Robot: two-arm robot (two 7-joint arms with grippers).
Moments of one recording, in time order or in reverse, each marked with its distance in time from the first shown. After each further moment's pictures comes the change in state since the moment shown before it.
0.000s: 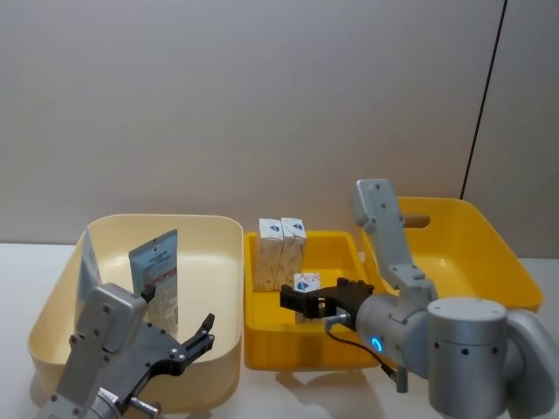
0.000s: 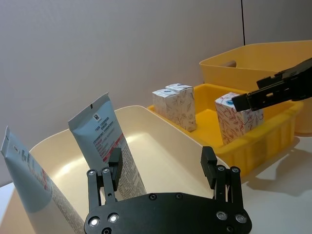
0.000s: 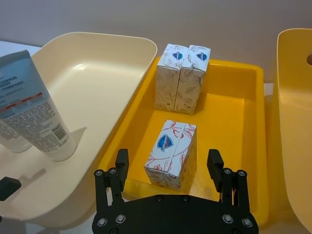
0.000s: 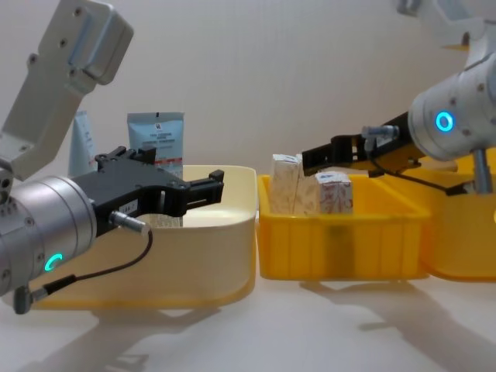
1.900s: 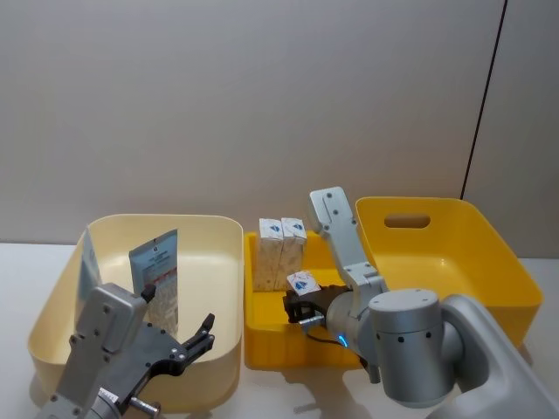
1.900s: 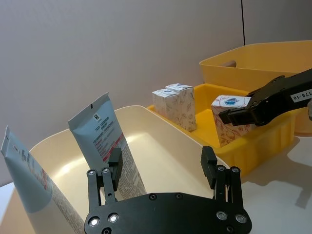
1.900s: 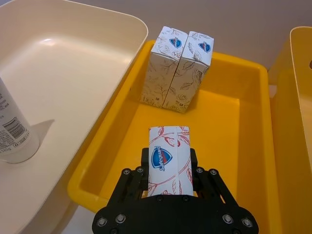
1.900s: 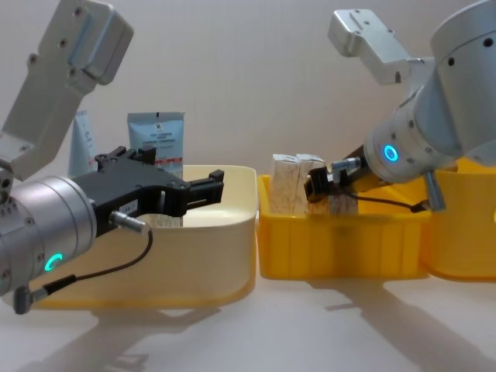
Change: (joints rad) left arm 0.000 0.000 0.000 0.000 0.000 0.000 0.000; right arm 0.115 -0.044 -0.085 0.224 -0.120 -0.033 -0.041
